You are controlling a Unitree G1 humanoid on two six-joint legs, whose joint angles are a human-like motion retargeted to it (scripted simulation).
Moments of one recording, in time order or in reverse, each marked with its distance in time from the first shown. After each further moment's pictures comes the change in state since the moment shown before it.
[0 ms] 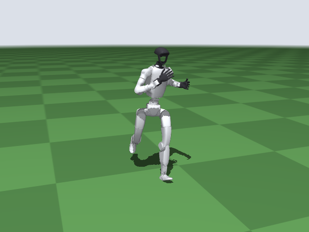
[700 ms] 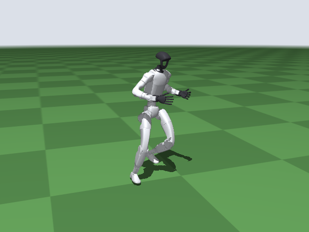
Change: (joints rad) left arm -0.394 -0.091 -0.287 0.302 -0.002 -0.006 0.127; right arm 0.227 -0.209 -0.167 0.408 0.034 0.043 -0.127; waist -0.426 0.025 0.152; left_leg -0.284 -0.113 -0.255 1.402 -0.316 0.367; right_leg -0.599 -0.293 -0.248 -0.182 -0.208 0.014
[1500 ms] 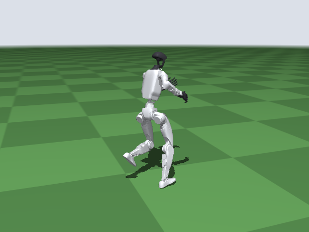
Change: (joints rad) left arm -0.538 -0.132 -0.163 0.082 0.133 -0.023 0.049; right arm 0.408 -0.229 -0.144 -0.026 0.009 -0.011 0.145; waist -0.336 0.036 -0.069; left_leg 0.148 -0.005 -0.037 0.218 -0.005 -0.066; right_leg 0.041 0.132 0.207 -0.121 -0.176 0.039
